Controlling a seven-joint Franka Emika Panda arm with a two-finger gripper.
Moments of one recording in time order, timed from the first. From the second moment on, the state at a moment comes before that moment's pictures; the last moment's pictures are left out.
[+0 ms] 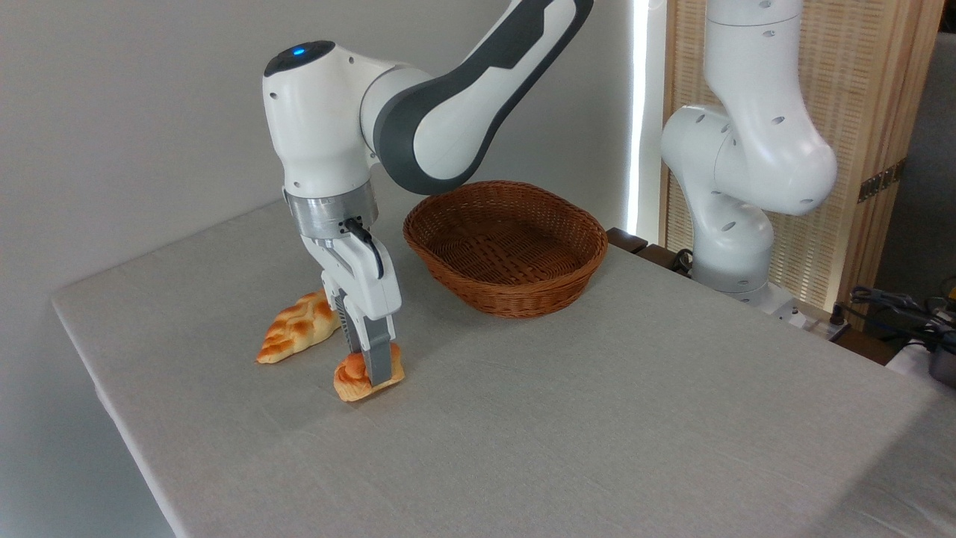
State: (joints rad) arm -0.11 0.05 -0.13 -2.05 0.02 2.14 0.65
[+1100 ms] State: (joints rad) arm -0.34 -0.39 -0.10 -2.26 -0.05 1.54 0.73
